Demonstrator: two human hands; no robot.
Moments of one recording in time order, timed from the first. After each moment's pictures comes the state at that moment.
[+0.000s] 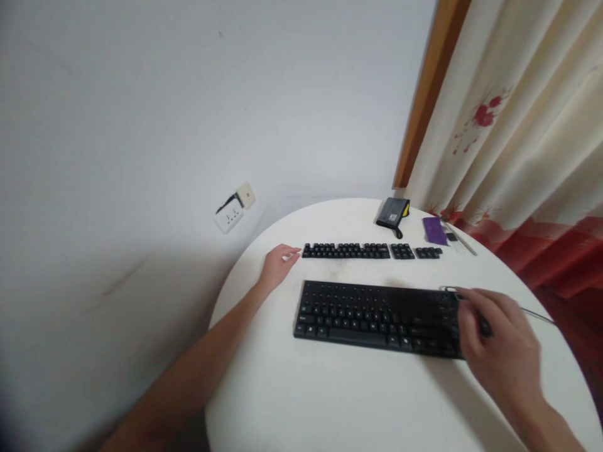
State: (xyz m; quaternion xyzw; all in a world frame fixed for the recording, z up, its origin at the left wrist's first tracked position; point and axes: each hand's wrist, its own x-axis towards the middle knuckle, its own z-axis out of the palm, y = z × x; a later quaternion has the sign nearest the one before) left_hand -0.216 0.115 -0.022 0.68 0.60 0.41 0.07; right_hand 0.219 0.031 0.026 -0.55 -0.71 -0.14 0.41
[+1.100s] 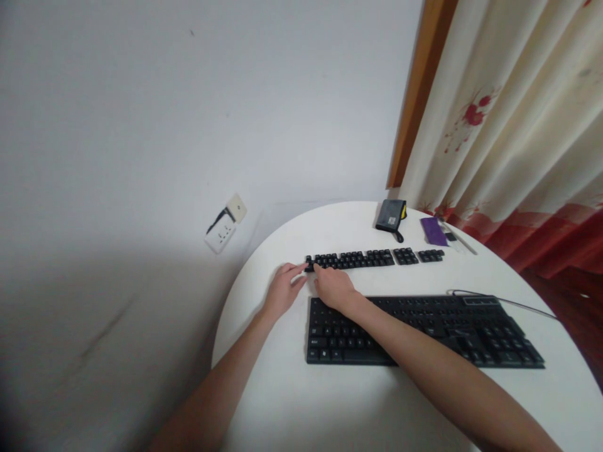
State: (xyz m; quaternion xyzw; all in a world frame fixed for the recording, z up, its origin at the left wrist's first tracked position) left_hand -0.218 0.108 -0.031 0.73 0.60 0.33 0.08; right_hand -0.037 0.131 0.020 -0.48 -0.87 0.14 0.04
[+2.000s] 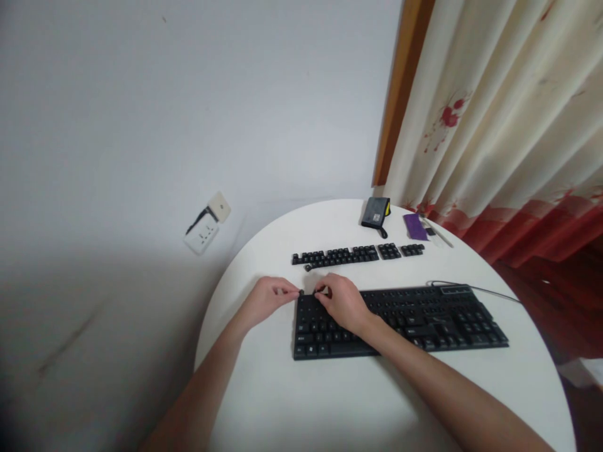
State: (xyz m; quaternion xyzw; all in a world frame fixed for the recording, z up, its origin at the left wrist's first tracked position) left_hand -0.205 0.078 0.016 0.68 0.56 0.31 0.36; right_hand 0.019 0.090 0.017 -0.45 -0.81 0.27 0.27
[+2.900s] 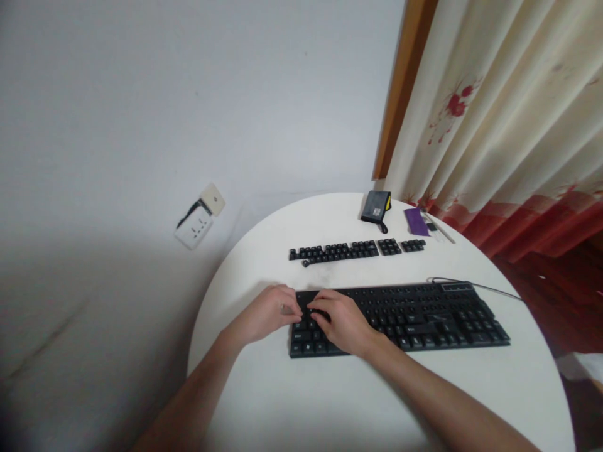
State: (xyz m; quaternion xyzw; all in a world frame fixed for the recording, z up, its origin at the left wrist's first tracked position) left_hand -0.193 0.060 0.026 0.82 0.46 0.17 0.29; right_hand 0.027 0.061 -0.002 -0.35 -0.84 0.31 0.28
